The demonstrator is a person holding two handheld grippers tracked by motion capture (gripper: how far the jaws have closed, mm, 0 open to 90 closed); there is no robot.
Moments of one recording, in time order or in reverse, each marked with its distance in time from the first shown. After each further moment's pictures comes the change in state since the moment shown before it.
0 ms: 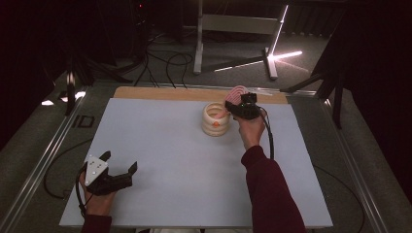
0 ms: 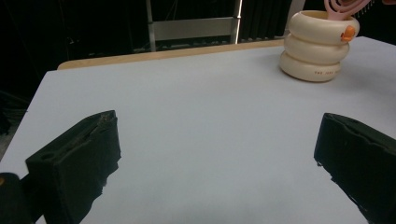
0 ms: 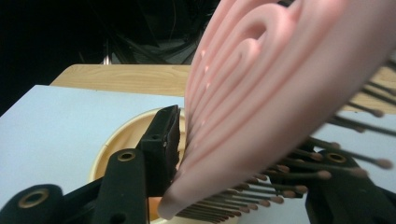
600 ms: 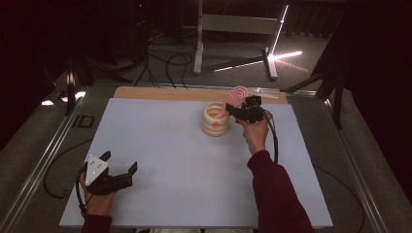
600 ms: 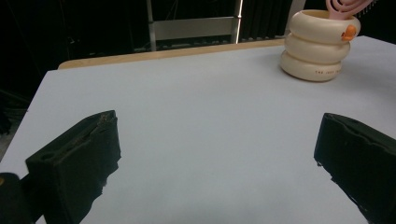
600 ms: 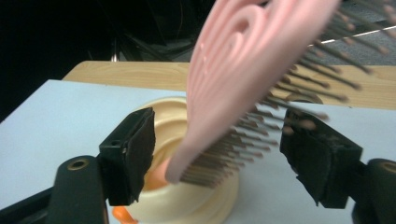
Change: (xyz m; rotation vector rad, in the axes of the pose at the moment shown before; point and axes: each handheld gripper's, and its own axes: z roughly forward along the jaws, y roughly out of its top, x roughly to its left) left arm 0.000 0.000 0.000 0.001 0.003 0.002; right arm -0.004 -0.005 -0.019 -0.004 0.026 -0.017
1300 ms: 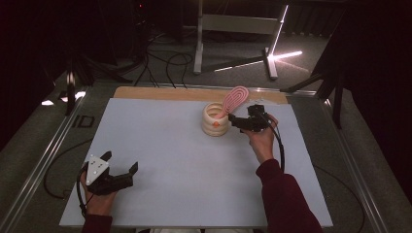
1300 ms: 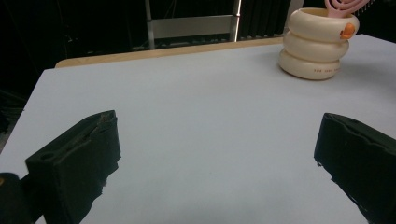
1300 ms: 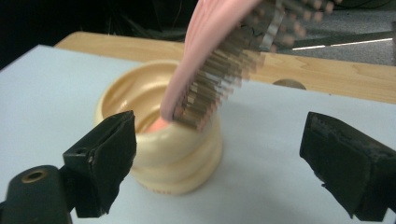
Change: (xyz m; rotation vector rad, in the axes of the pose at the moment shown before) left arm -0.001 0.000 0.002 0.011 -0.007 -0.002; right arm -0.001 -0.022 -0.021 0.031 -0.025 -0.130
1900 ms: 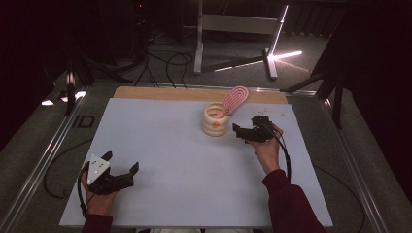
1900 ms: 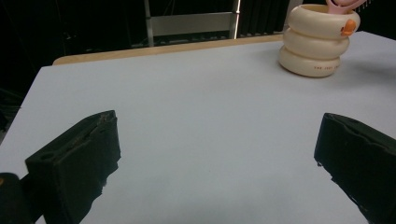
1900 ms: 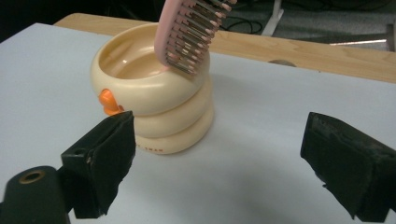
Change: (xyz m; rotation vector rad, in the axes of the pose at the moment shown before) left arm -0.001 -0.001 0.002 0.007 -0.004 -0.002; right arm -0.005 -0.027 -0.018 -0.001 0.001 -0.026
